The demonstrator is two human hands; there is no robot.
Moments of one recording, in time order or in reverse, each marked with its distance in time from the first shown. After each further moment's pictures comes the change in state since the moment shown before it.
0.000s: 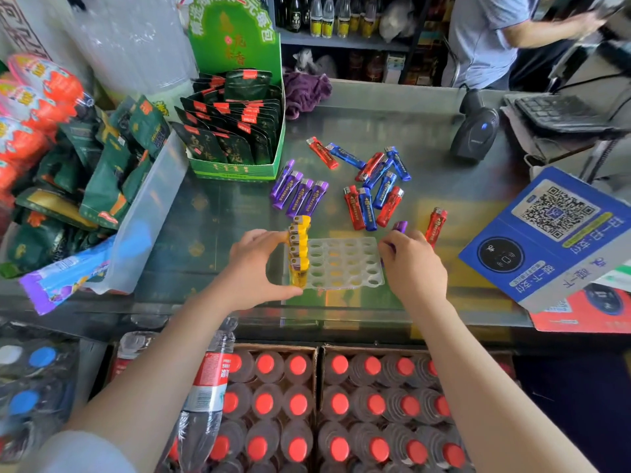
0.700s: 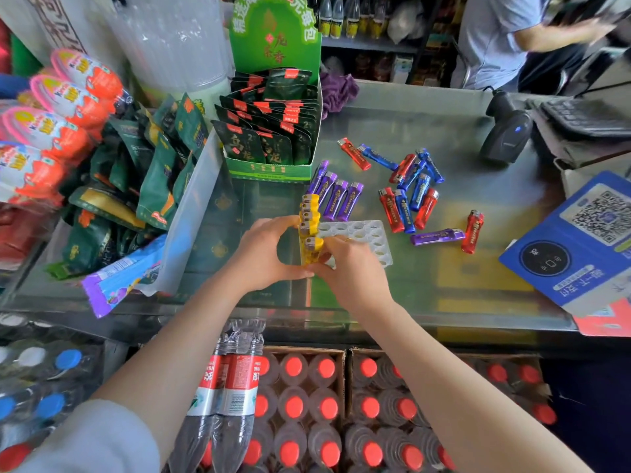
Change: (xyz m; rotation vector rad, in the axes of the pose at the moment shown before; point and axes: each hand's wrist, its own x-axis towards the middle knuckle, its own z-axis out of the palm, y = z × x) left_hand 0.014 -0.046 -0.027 -0.048 0.022 -0.033; right_hand -0.028 -0.112 0.041 0.238 -0.142 -0.384
